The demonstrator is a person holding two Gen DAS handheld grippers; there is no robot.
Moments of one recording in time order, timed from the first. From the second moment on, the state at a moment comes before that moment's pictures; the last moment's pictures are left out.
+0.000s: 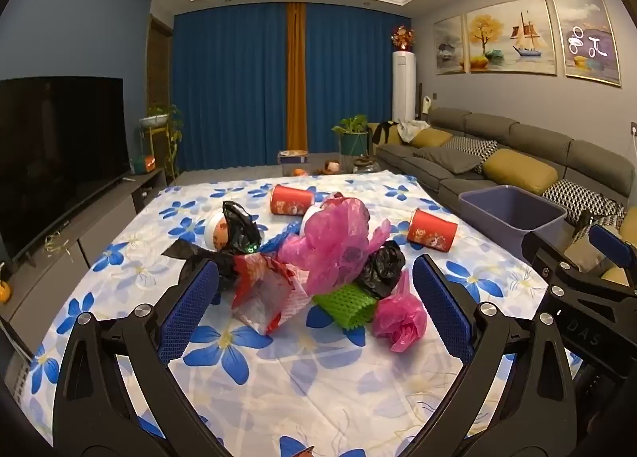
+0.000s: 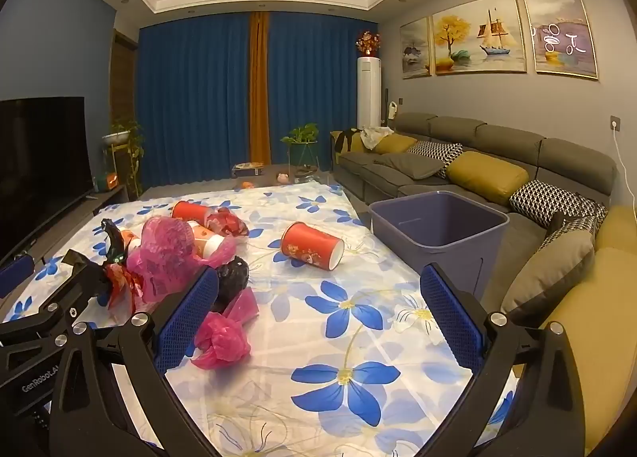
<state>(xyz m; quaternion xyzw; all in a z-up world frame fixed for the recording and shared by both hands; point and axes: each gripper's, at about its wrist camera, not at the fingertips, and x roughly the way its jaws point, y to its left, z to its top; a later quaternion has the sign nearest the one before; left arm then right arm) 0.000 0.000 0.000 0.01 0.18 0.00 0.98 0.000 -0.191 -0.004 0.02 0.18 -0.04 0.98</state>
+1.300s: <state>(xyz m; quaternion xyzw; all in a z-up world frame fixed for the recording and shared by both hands) 0.001 0.003 -0.008 0.00 0.19 0.00 0.98 -0.001 -0.198 -0.005 0.02 0.18 -0.05 0.98</state>
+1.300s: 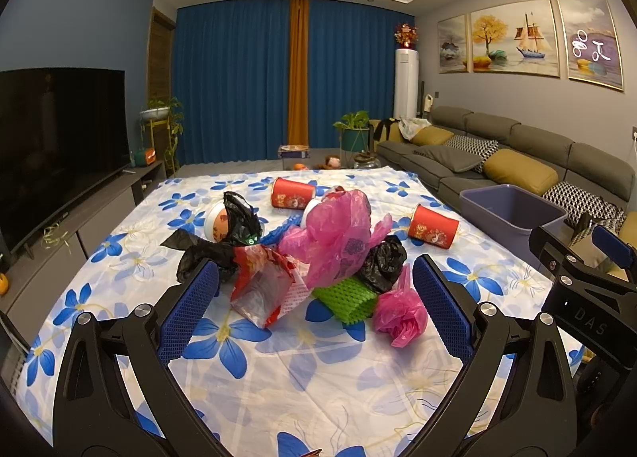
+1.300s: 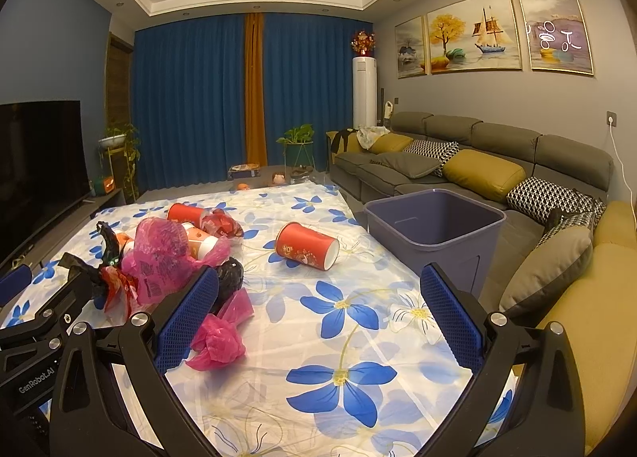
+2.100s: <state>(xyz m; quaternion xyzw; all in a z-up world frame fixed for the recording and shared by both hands) 0.002 0.001 -0.012 0.00 0.19 0.00 0.98 0.001 -0.199 -0.008 0.03 0.18 -0.05 0.98</state>
